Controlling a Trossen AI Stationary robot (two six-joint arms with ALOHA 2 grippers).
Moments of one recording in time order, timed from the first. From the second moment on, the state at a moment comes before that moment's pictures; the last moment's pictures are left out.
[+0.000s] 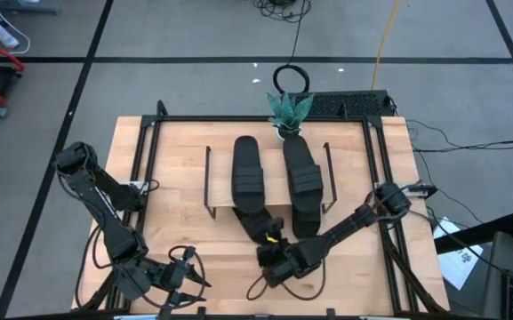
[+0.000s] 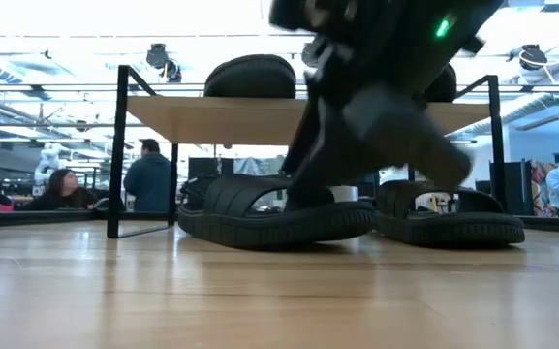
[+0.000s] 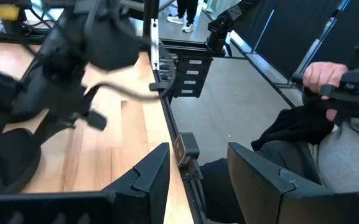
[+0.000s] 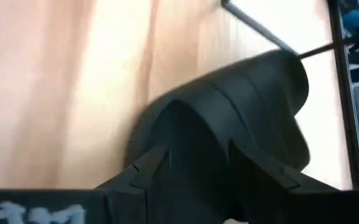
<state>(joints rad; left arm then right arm) -0.97 1.42 0.93 0.10 -0.55 -0.48 0.52 2.10 1.44 -0.52 0.77 0.12</state>
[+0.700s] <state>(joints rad) -0.97 1.42 0.93 0.10 -0.55 -0.47 0.55 2.01 1.34 -0.77 0.75 0.52</state>
